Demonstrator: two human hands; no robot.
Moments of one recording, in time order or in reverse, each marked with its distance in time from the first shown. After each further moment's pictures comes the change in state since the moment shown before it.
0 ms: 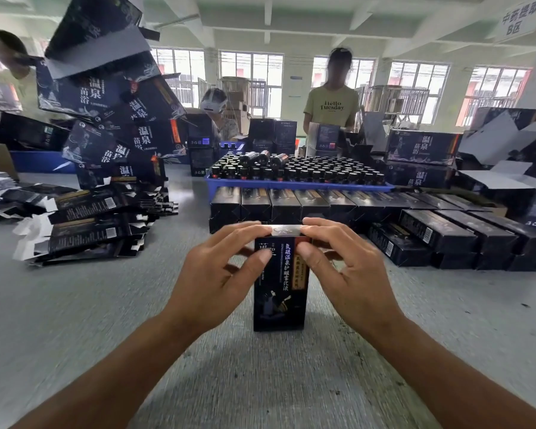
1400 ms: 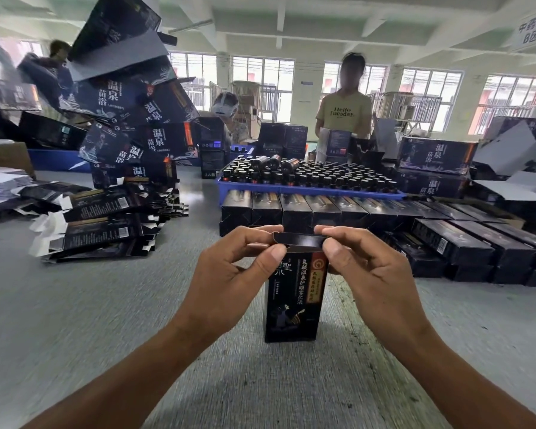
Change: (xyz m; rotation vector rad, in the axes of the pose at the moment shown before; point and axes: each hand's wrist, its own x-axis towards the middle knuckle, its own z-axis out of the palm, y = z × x) left_hand 0.002 0.015 0.002 -0.339 0.077 -0.215; right_hand 0.002 -0.018 -0.008 0.491 -0.021 0.277
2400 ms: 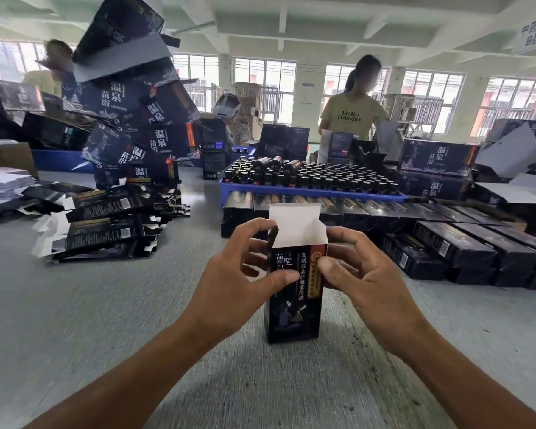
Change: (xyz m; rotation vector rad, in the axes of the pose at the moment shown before) left_hand 0.001 -0.011 -0.002 0.205 -0.067 -0.034; right_hand 0.003 0.014 -0.006 0.031 -0.153 0.140
